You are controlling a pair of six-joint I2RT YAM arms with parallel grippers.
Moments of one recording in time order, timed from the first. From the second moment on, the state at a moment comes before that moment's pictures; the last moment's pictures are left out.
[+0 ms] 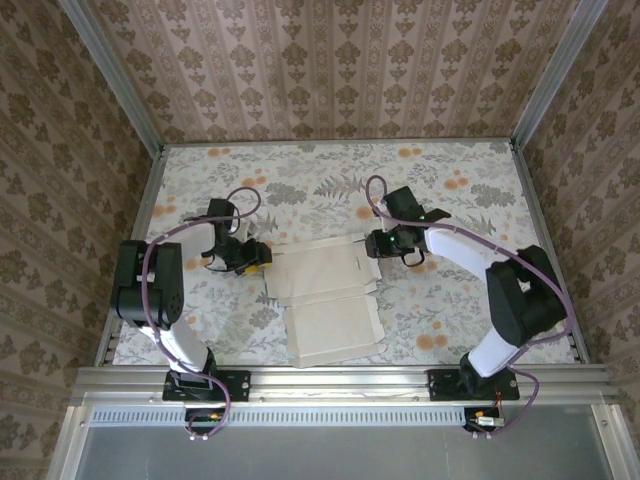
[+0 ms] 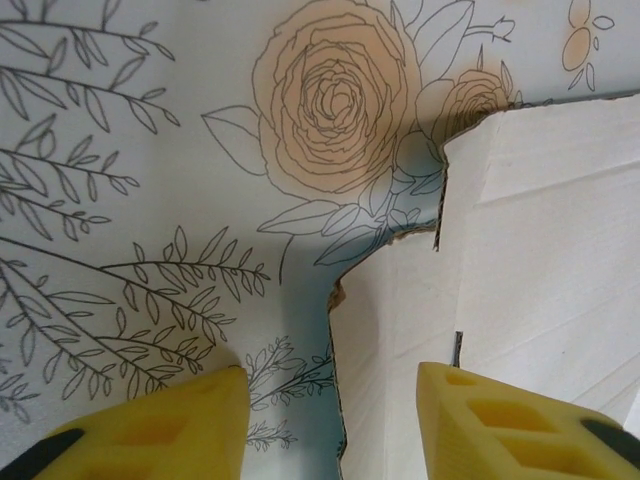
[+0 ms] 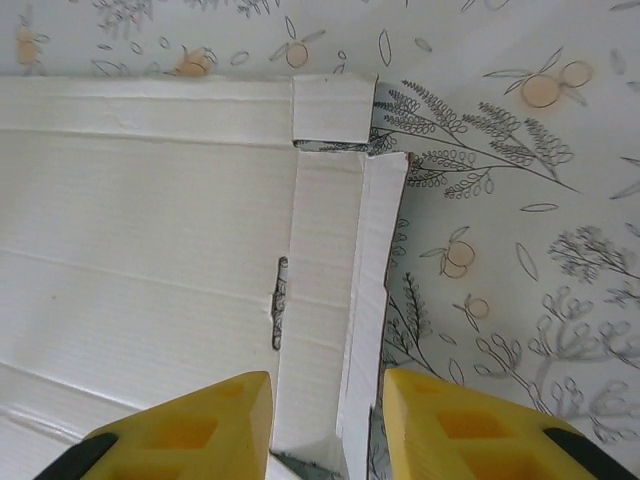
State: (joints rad) left arm -0.16 1.71 0.94 -0.60 0.51 -0.29; right arm 0.41 1.60 1.04 -0.52 -0.19 0.28
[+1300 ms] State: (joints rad) left arm -0.19 1.80 1.02 -0.68 0.58 -0.25; right arm 0.99 1.41 0.69 -0.37 -0.20 0.59
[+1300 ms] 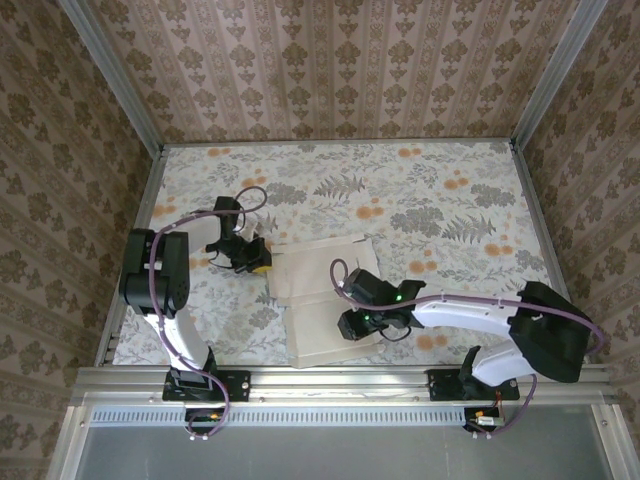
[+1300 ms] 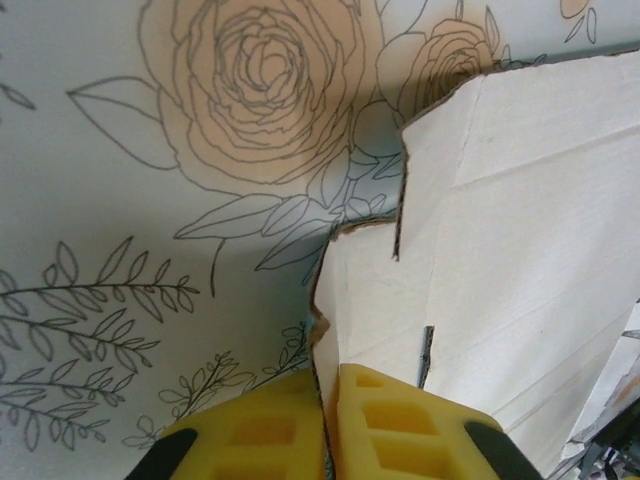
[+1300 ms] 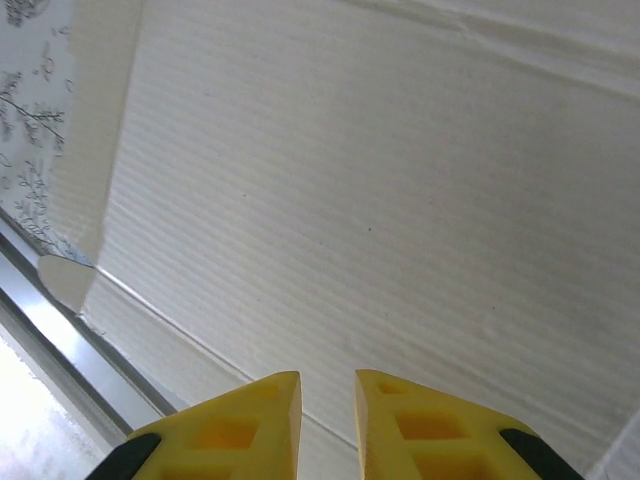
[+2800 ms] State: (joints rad) left arm -0.44 1.13 0.56 -0.27 0.41 -0.33; right arm 1.04 1.41 0.58 -0.26 0.05 0.93
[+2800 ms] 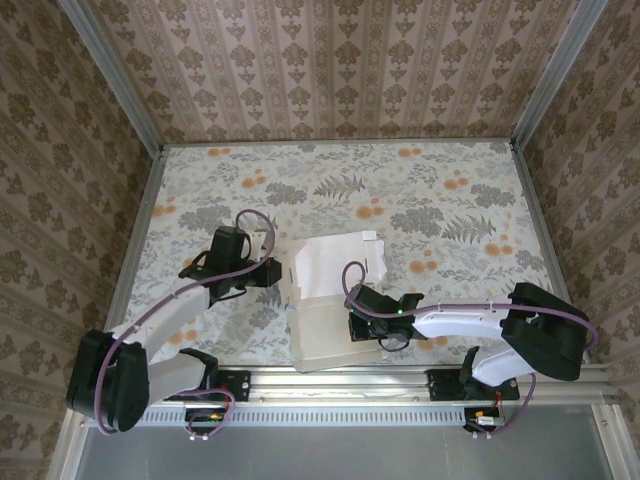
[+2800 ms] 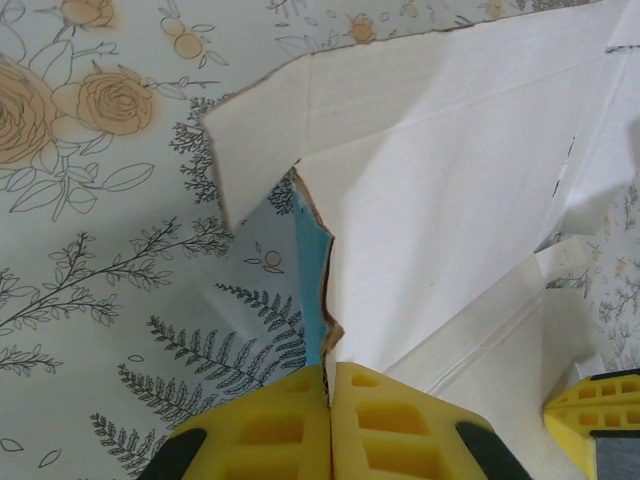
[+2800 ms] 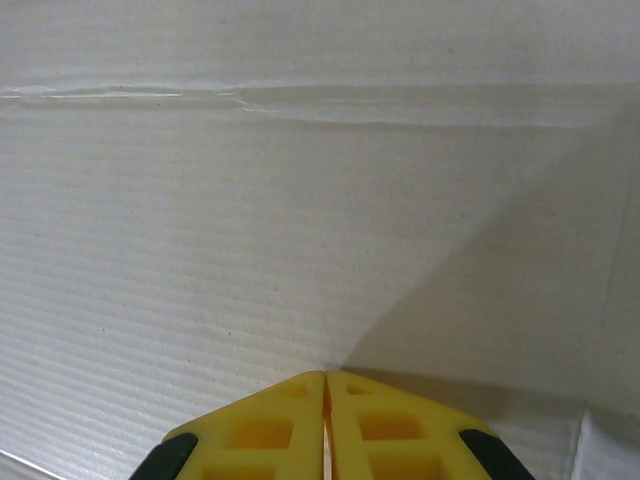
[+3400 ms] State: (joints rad) left arm -0.60 0.97 0.45 -0.34 0.22 -0.36; right arm 1.13 1.44 0.60 -0.26 0.17 0.99
